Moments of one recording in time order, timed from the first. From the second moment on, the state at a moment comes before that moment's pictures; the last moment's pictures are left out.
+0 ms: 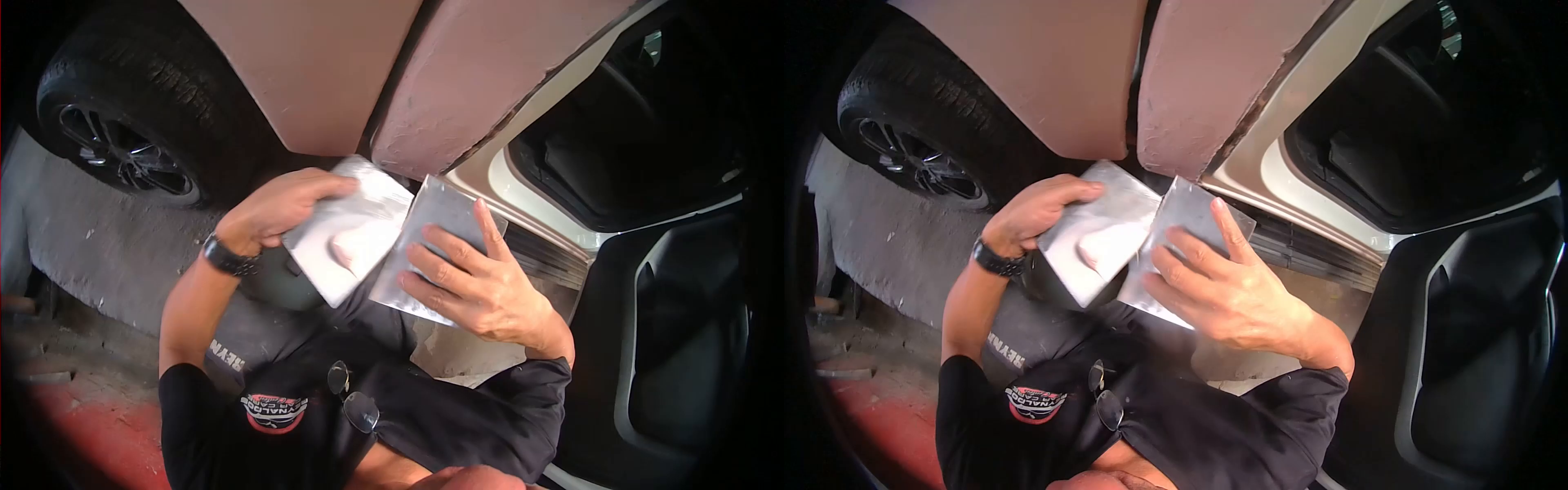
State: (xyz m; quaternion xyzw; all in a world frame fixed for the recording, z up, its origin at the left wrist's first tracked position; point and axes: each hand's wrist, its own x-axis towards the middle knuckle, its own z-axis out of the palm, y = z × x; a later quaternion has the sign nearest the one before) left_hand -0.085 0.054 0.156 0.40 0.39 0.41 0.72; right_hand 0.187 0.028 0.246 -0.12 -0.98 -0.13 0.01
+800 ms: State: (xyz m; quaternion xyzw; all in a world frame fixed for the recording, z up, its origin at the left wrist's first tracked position) left_hand -0.084 0.063 -0.024 0.12 0.22 0.42 0.87; right_hand 0.160 0.009 0.352 -0.31 -0.77 -0.53 0.17
